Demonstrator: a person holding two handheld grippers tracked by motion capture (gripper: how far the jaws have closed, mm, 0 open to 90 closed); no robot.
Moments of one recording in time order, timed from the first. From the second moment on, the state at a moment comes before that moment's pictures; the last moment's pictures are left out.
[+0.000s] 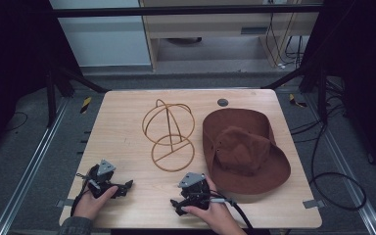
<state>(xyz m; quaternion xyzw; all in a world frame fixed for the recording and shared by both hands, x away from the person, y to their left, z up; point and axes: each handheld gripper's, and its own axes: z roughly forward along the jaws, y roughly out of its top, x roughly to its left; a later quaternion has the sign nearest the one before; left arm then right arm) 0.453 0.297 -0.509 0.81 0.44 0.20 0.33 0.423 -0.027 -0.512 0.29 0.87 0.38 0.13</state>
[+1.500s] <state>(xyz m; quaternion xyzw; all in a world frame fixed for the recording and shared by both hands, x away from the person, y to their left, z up) 0.453 0.297 -0.509 0.81 0.44 0.20 0.33 0.531 -0.208 -0.327 0.39 0.89 0.17 0.18</state>
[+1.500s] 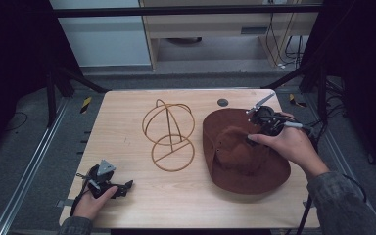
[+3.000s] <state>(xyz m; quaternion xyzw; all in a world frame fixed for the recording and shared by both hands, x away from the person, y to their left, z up) 0.453 0.297 -0.509 0.81 0.44 0.20 0.33 0.591 -0.196 -0.392 0.42 0.90 0.14 0.06</state>
